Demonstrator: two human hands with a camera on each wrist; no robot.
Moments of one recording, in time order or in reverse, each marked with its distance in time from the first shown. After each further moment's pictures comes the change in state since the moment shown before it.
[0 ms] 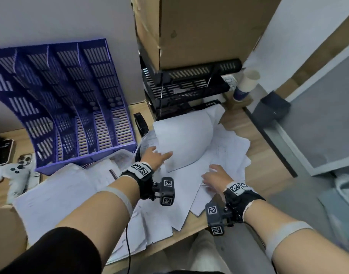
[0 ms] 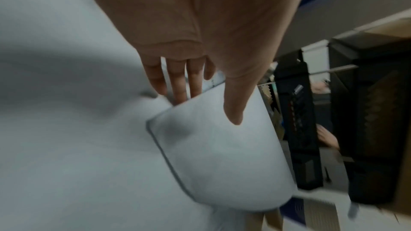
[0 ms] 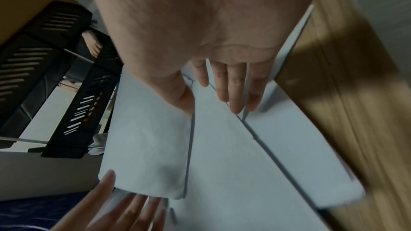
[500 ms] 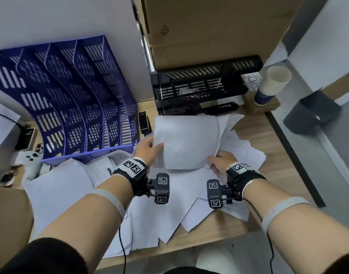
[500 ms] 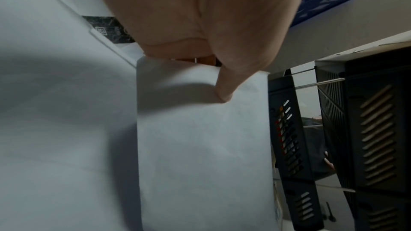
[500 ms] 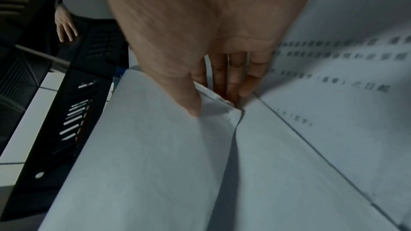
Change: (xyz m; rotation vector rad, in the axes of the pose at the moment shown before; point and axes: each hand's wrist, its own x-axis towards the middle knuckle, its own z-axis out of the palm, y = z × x) left_hand 0.015 0.027 0.013 -0.194 0.239 0.167; right_hand 0.083 -0.067 -0.048 -0.157 -0.070 -0.140
